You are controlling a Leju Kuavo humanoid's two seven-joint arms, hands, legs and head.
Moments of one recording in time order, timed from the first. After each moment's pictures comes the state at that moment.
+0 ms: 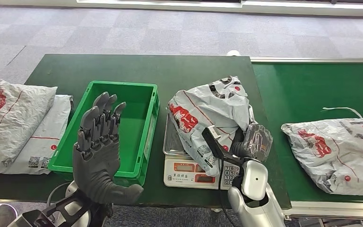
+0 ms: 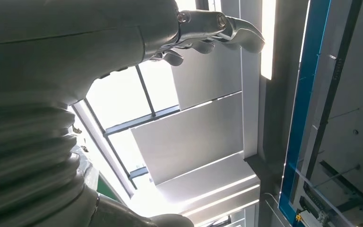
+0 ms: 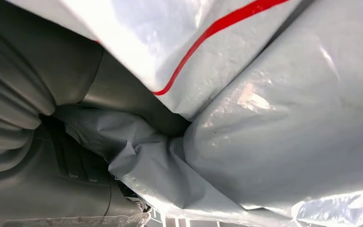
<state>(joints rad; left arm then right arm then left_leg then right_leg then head) -0.04 -0.16 -0.39 -1.81 -0.09 -0.30 -0.70 -0.18 0.07 0.30 -1.33 1.57 -0.24 0.47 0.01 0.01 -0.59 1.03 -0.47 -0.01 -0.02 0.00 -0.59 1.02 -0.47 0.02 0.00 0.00</state>
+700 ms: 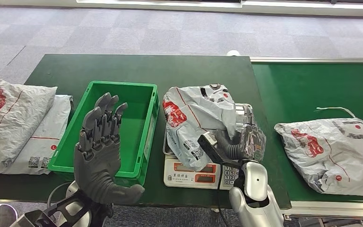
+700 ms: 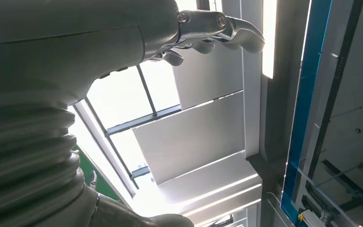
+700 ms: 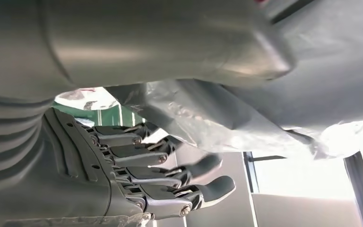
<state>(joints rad) -0.04 -0.16 -0.39 -1.80 -0.10 -0.30 -0.70 -0.16 0.11 0.22 -1.30 1.55 -0.25 0.24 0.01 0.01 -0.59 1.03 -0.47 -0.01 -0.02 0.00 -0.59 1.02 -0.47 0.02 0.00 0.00</state>
